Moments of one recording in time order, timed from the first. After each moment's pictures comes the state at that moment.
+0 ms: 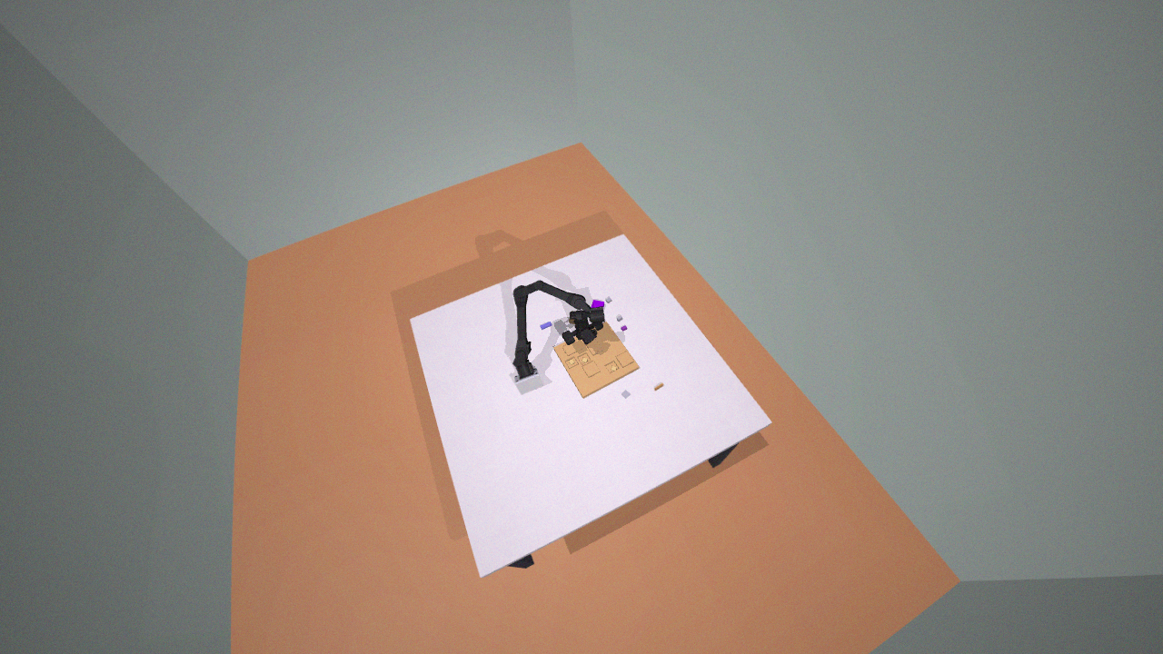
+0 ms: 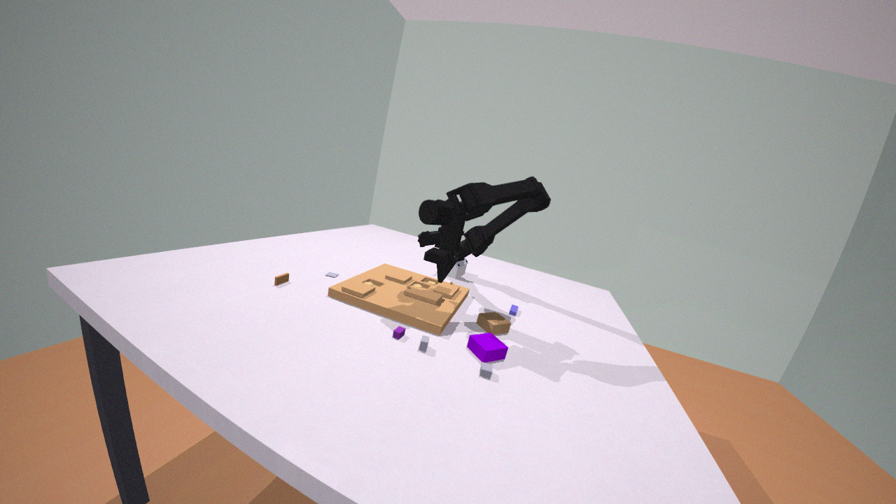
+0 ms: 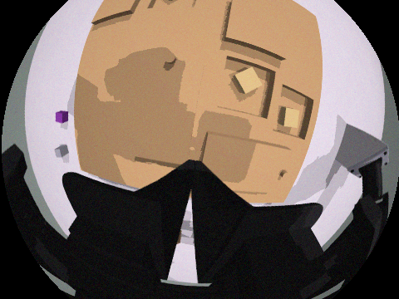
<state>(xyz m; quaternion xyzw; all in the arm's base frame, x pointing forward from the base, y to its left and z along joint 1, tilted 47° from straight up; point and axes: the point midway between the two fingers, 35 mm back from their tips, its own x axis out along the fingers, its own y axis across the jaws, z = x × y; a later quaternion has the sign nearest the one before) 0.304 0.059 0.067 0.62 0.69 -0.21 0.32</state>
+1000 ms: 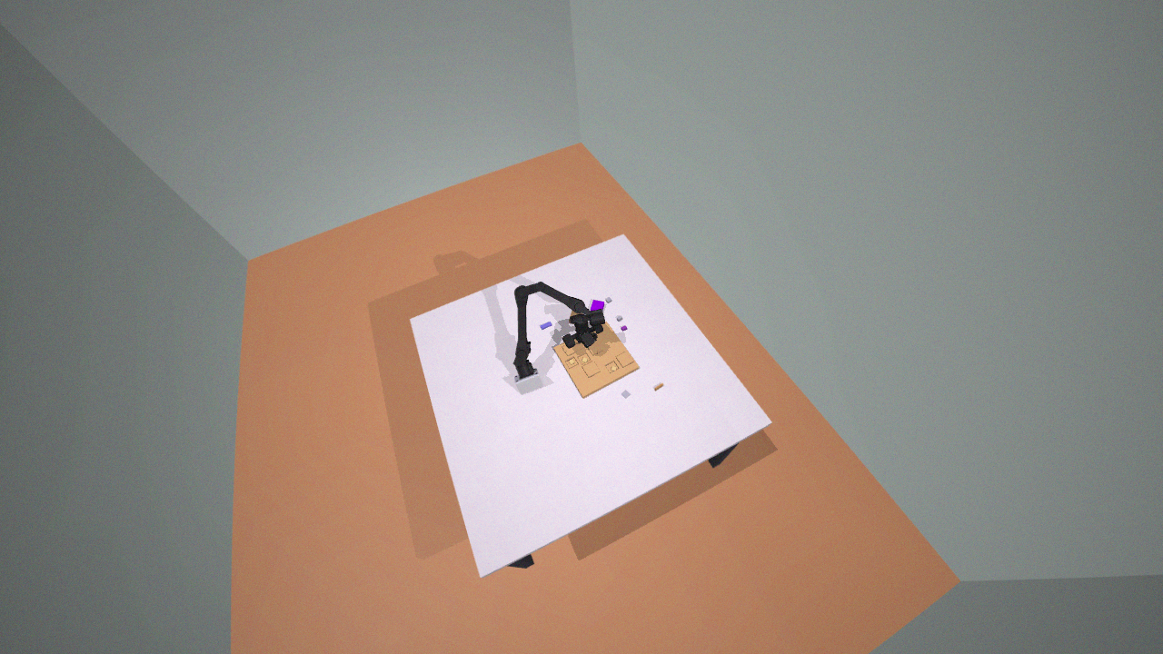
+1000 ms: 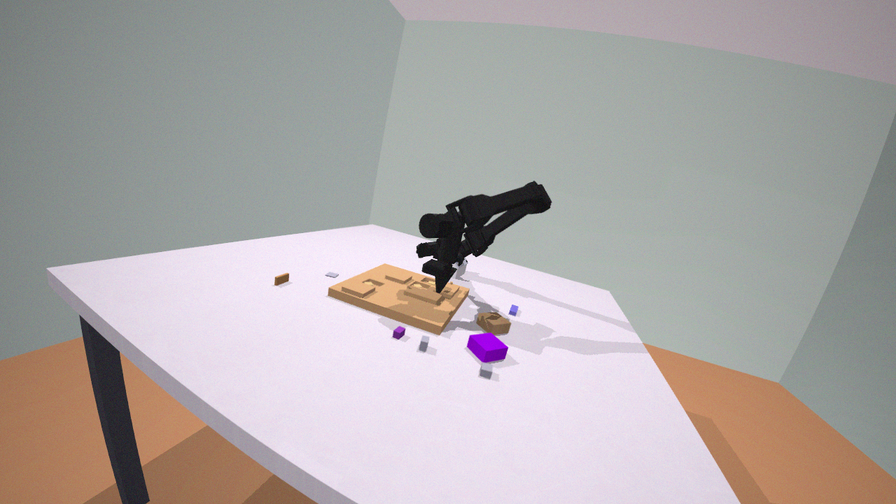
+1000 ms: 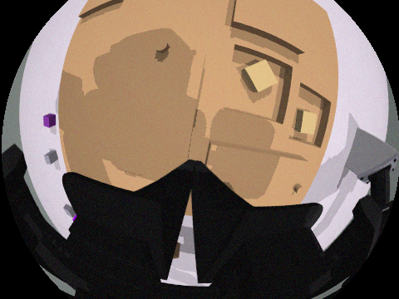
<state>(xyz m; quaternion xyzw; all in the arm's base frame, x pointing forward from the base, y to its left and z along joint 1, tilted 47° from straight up) 0.302 0.082 0.048 0.62 0.69 -0.21 0.32</state>
